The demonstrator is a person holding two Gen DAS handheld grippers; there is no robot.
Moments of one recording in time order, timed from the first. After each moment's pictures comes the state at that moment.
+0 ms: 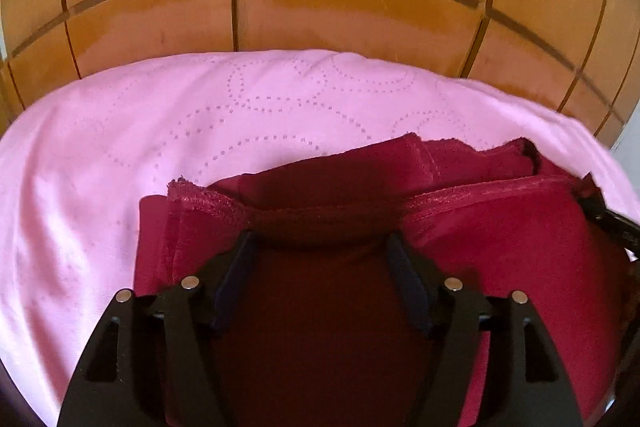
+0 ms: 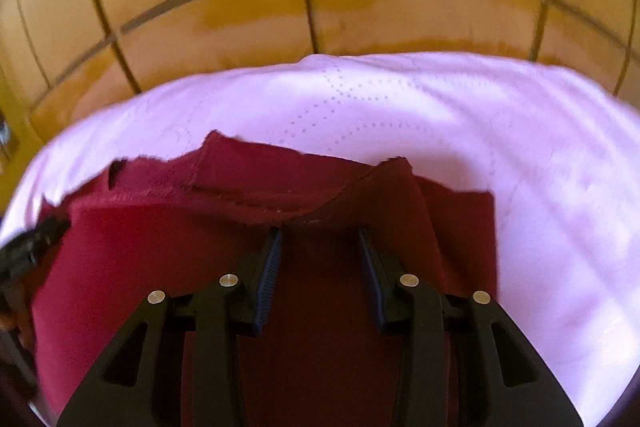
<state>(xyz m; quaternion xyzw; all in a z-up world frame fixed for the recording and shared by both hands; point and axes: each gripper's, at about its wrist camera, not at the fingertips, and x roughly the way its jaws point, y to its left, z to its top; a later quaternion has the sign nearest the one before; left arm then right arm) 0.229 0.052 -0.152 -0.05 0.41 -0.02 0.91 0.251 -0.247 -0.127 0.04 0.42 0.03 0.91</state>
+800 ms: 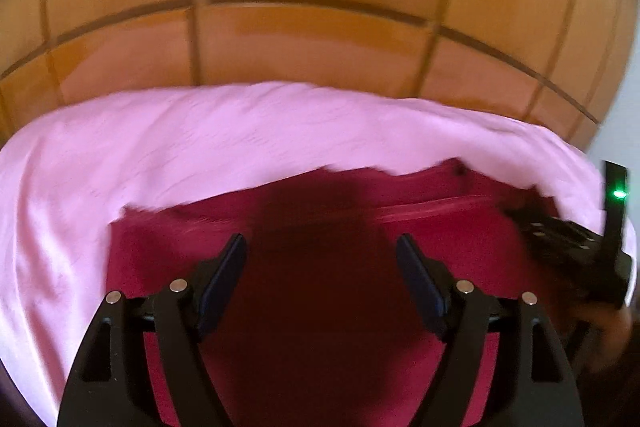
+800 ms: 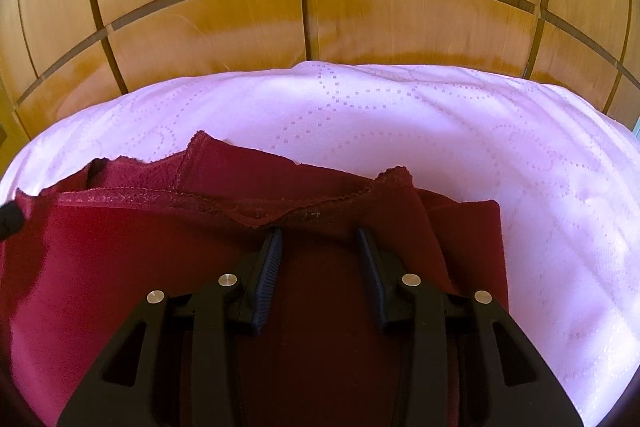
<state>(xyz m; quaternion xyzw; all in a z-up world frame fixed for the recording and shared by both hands) 0.218 -0.012 -0.110 -0.04 0.39 -0.08 0.92 0.258 -0.231 -0.135 -0.01 0.40 0.01 0.92</state>
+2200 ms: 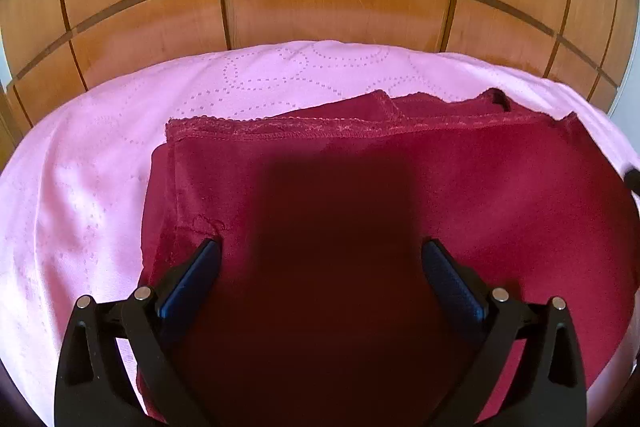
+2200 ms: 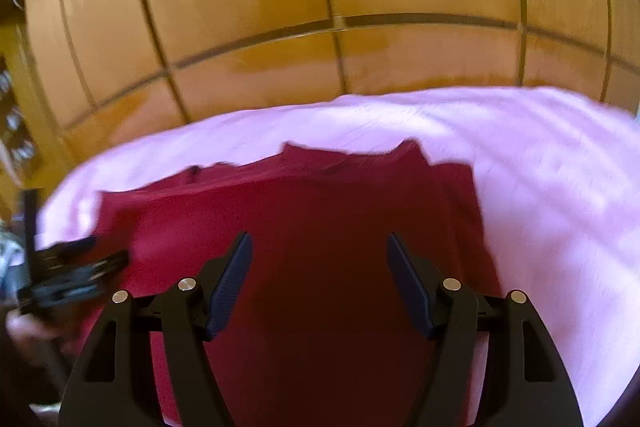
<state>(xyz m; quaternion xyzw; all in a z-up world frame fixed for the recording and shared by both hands) 0.185 0.037 -0.162 0.00 0.41 -0.03 0.91 0.142 -0.224 -0.084 0.06 0.34 0.08 0.93</state>
